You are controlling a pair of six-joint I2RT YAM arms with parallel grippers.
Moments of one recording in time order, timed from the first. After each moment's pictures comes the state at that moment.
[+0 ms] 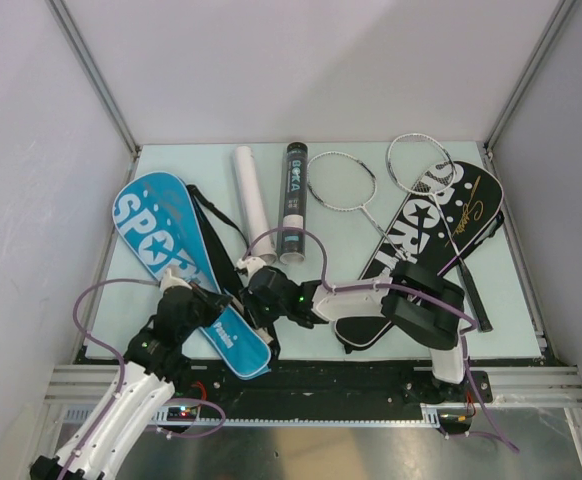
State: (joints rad) left arm -0.40 0.34 0.18 -0.44 -0.04 -1.09; right arm 1.18 1.93 1.14 0.08 -0.03 0.55
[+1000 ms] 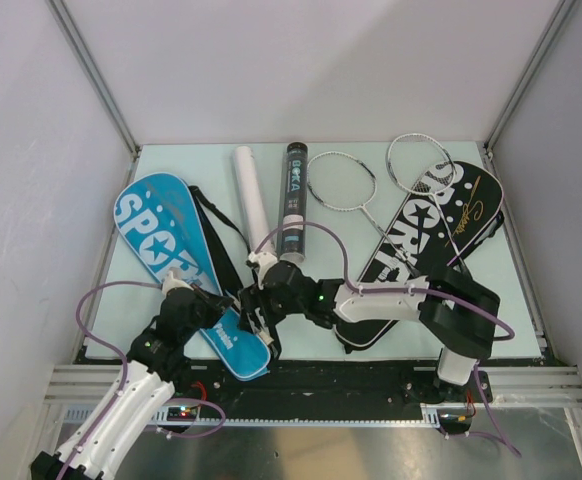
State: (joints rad) left arm -0.40 0.34 0.14 -0.41 -0.06 -1.13; right arm 1.18 1.74 1.05 0.10 -0.10 0.62
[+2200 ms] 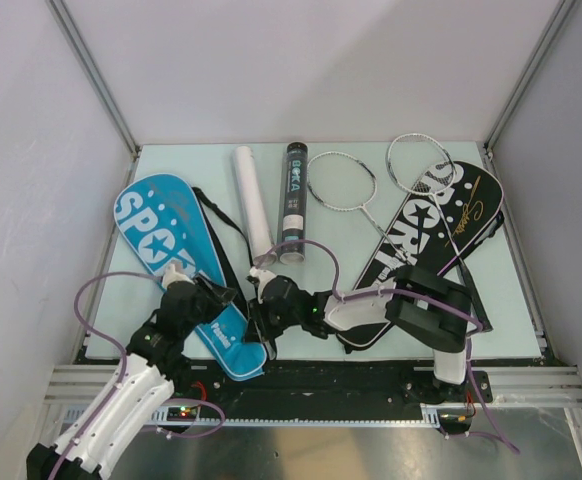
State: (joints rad) left arm -0.40 0.39 0.17 -0.39 -0.09 -1.07; right arm 1.21 1.89 0.97 0.29 -0.20 0.76
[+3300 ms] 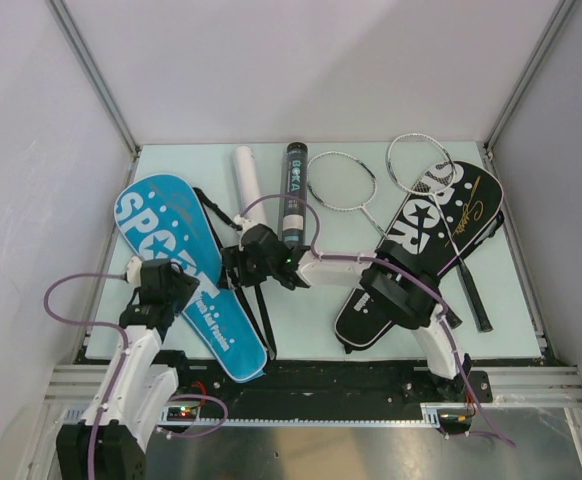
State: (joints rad) left arm 0.00 0.70 0.37 -0.46 -0.16 -0.95; right arm 1.03 2.09 1.42 0.09 -0.17 0.68
